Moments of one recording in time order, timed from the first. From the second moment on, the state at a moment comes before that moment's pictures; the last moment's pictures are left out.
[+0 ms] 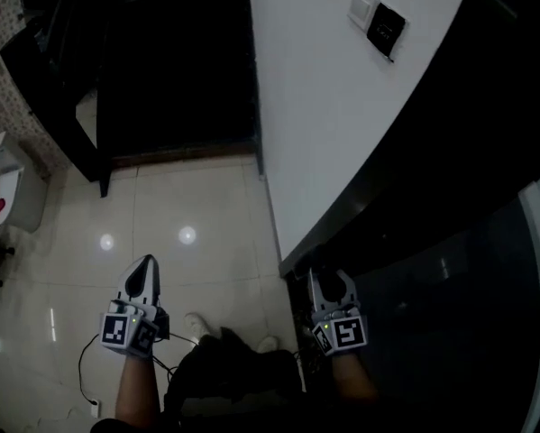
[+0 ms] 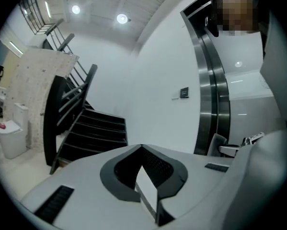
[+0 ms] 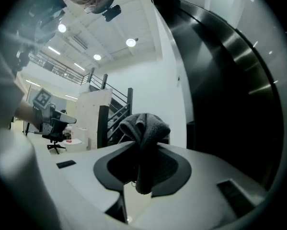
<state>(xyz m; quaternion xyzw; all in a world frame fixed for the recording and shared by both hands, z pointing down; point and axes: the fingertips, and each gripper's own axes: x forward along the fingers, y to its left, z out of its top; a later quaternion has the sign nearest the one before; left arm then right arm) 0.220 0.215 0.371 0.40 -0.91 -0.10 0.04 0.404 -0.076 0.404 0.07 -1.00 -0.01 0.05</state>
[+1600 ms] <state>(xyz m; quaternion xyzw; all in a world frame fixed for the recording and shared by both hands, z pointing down) -0.327 0.347 0.318 0.23 -0.97 -0.07 -0.05 -0.293 -0.040 0.333 -0.08 -0.99 -0.08 -0.06</state>
